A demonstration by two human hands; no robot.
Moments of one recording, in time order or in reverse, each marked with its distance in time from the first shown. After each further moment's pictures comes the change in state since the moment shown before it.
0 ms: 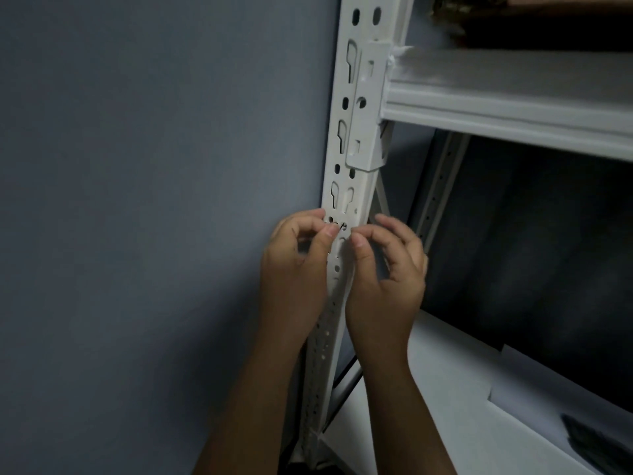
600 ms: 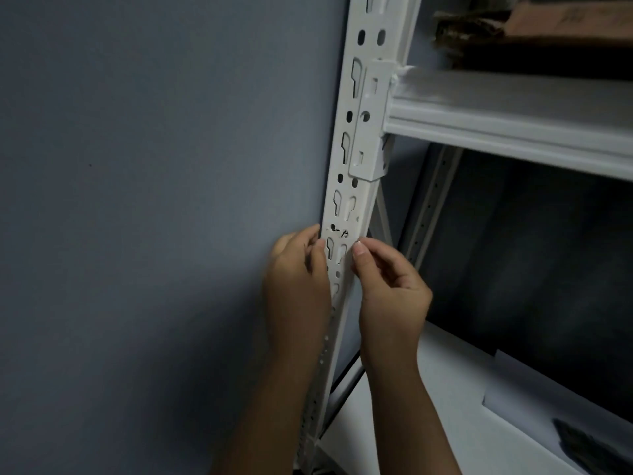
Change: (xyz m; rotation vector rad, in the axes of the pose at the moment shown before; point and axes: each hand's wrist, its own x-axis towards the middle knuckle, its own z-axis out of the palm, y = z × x) left_hand -0.006 -0.011 0.005 0.257 0.146 0.081; right_hand 0.002 -0.011 -0.007 0.329 -0.027 0.305
